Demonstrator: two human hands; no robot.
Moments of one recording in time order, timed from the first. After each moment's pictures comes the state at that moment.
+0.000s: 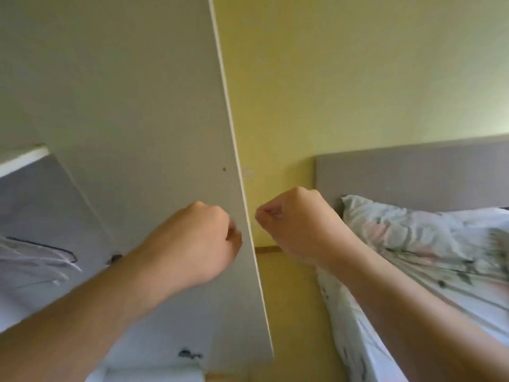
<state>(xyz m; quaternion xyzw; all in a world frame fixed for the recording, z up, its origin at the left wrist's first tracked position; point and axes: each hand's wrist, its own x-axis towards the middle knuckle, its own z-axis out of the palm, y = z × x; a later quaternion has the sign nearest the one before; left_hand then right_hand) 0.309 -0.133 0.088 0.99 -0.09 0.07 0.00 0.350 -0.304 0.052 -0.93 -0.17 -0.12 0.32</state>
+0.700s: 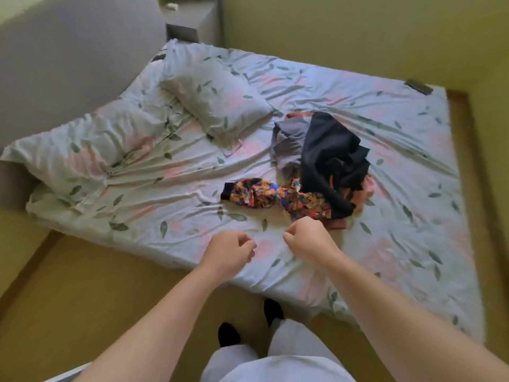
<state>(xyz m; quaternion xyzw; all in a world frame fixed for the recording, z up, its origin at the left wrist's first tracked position) 0.268 -0.529 -0.257 0.76 -0.42 -0.45 0.19 0.092 -0.624 -0.274 -0.72 0.60 0.05 0.35</state>
